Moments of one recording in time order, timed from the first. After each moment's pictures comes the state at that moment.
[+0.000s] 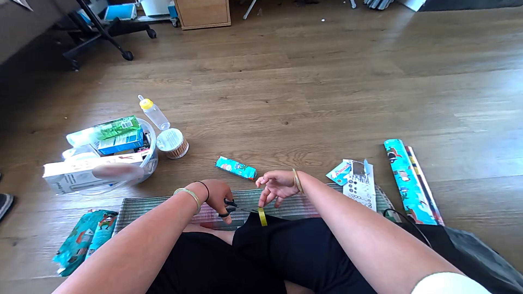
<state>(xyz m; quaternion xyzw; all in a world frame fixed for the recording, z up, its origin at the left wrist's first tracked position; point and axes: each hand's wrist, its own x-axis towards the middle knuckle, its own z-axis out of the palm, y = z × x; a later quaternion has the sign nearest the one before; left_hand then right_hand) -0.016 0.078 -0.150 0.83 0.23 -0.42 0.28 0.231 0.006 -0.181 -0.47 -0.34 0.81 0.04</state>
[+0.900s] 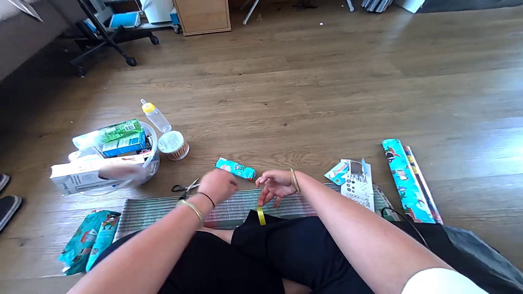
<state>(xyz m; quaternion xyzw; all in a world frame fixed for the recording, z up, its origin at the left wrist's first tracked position) -0.006 0.050 -0.126 0.84 0.46 -0.19 0.21 0.231 0.005 -0.177 -0.49 -0.34 0.80 0.05</state>
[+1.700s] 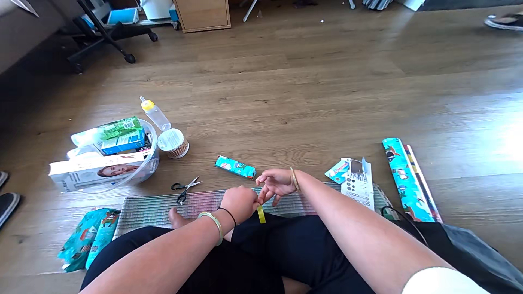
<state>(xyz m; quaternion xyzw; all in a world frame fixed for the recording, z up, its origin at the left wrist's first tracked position) 0.032 -0.002 -0.140 0.86 0.37 -0.23 0.27 0.230 0.006 -0.180 -0.49 -0.32 0.81 0.05</state>
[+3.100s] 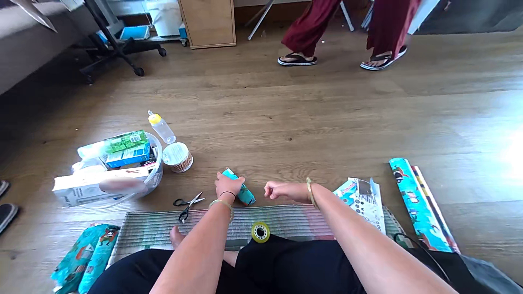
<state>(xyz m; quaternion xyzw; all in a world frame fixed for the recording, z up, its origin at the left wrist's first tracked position) 0.037 0.104 -0.217 0.49 0.77 0.08 0.41 0.236 0.013 -0.128 -0.54 -0.58 0.61 0.05</state>
